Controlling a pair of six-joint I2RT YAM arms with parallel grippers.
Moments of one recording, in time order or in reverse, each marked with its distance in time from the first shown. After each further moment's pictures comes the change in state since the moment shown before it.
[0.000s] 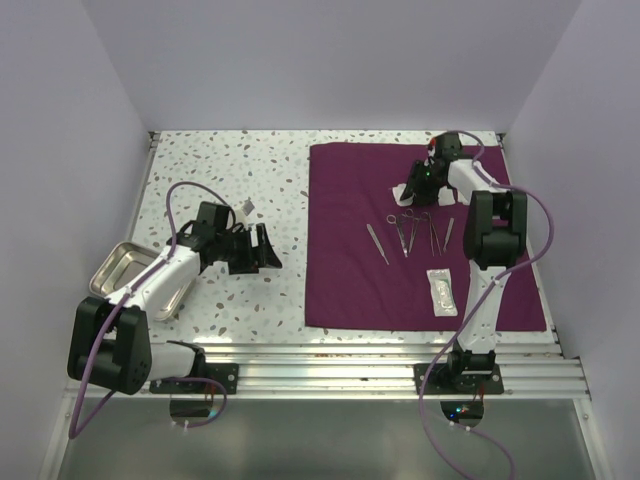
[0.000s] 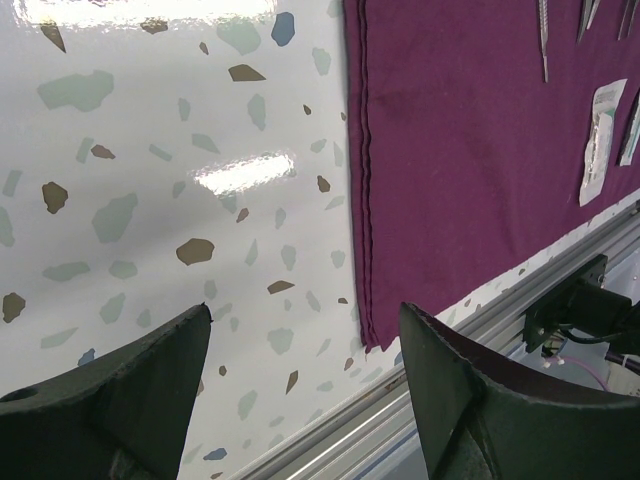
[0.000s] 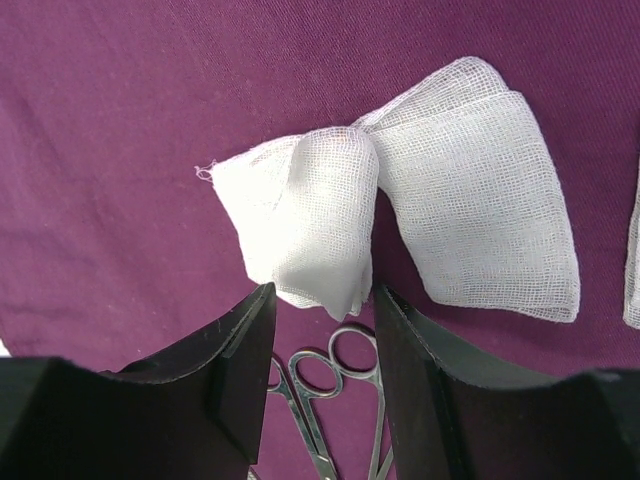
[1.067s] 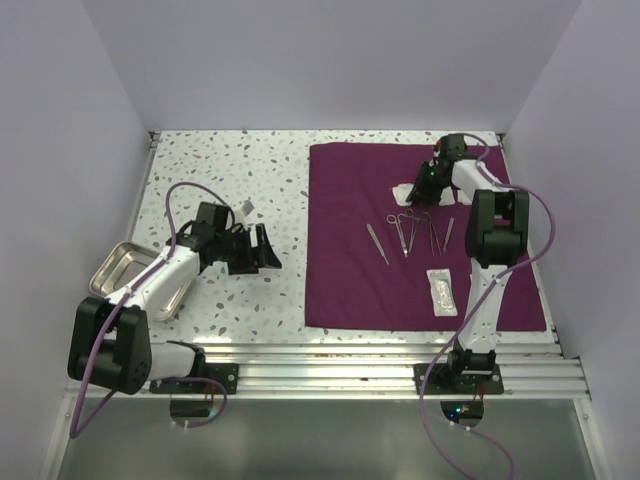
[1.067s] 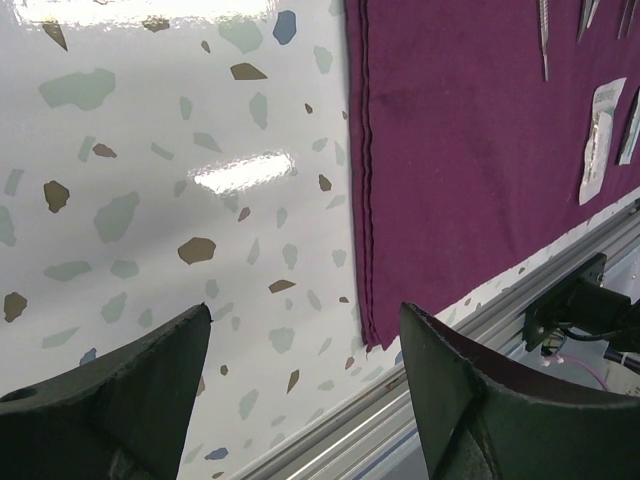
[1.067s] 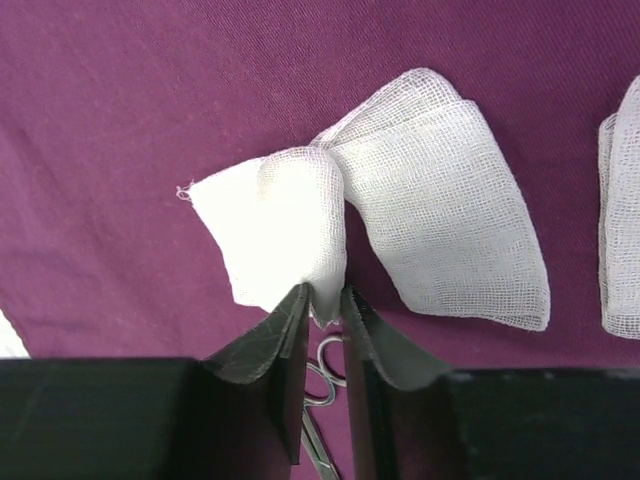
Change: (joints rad) left arm 0.007 0.000 -0.003 0.002 0.007 0.004; right arm -0.026 0.019 0.011 0.005 -0.029 0.055
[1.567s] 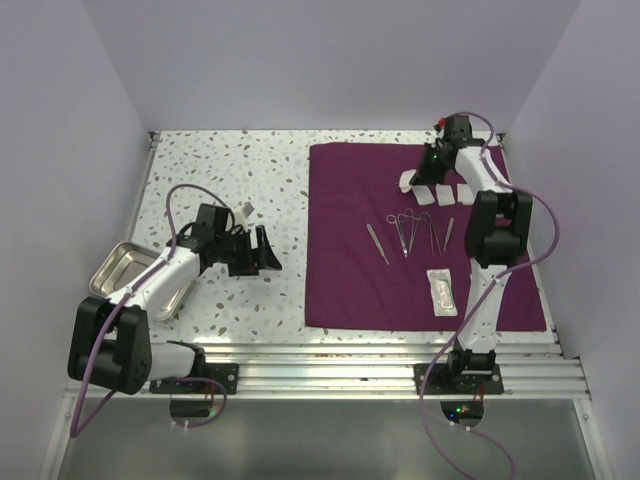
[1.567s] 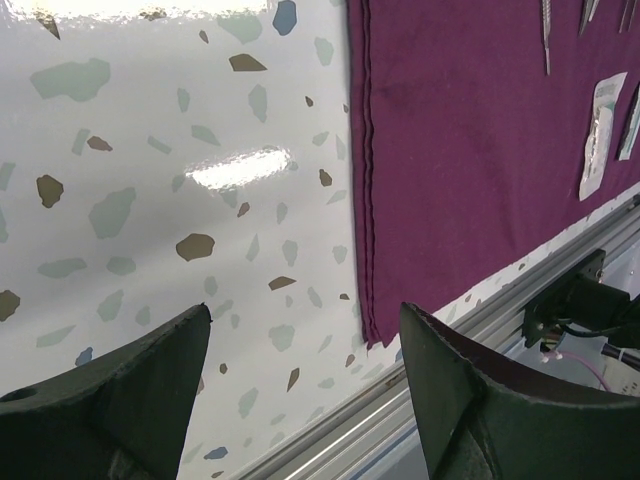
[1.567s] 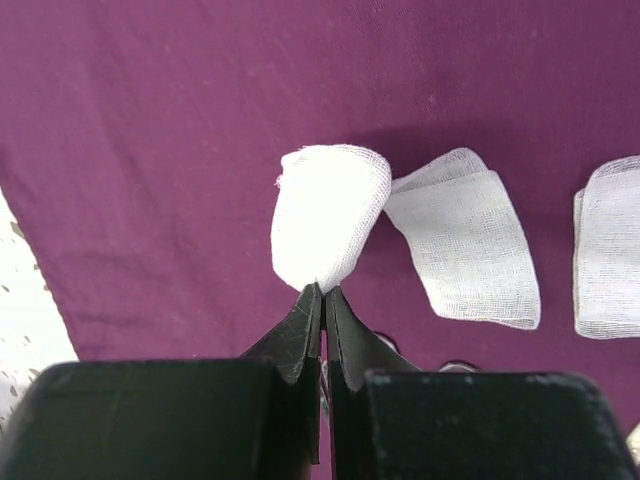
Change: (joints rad) left arm 0.001 0.000 -0.010 0.008 0.009 0.000; right arm 0.003 0.000 0.154 -0.075 0.002 -0.039
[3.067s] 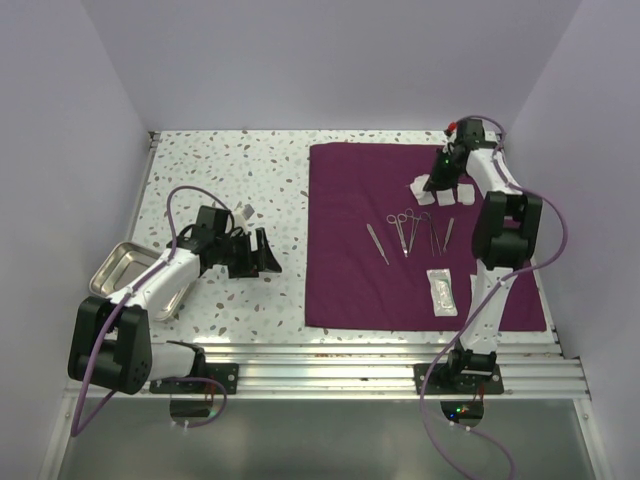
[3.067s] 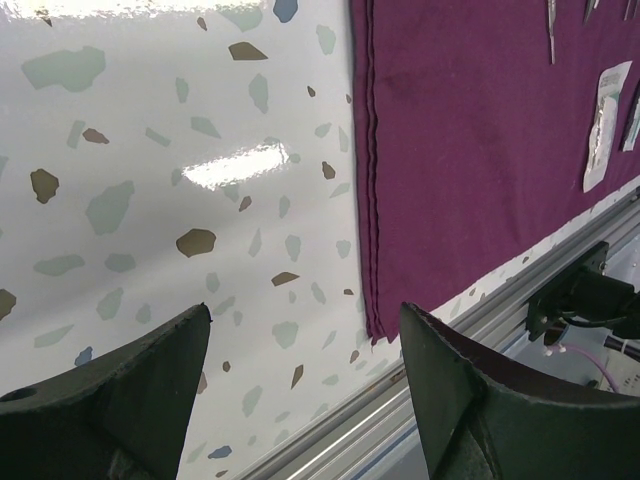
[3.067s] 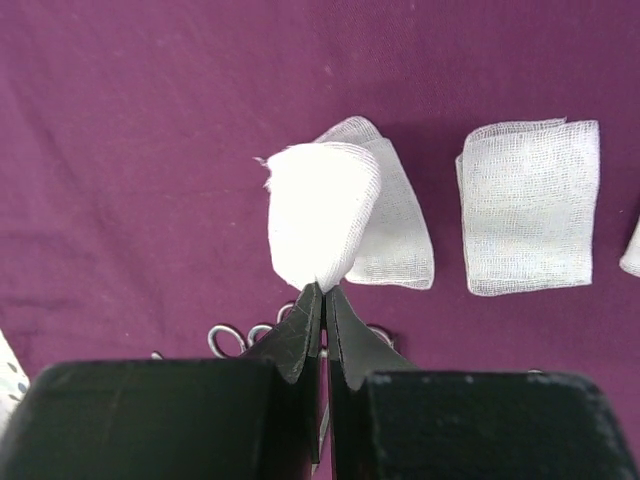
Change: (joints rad) left arm 0.005 0.000 -0.025 0.010 0.015 0.014; right arm -0.059 -0.027 -0.026 -0.055 0.028 -0.121
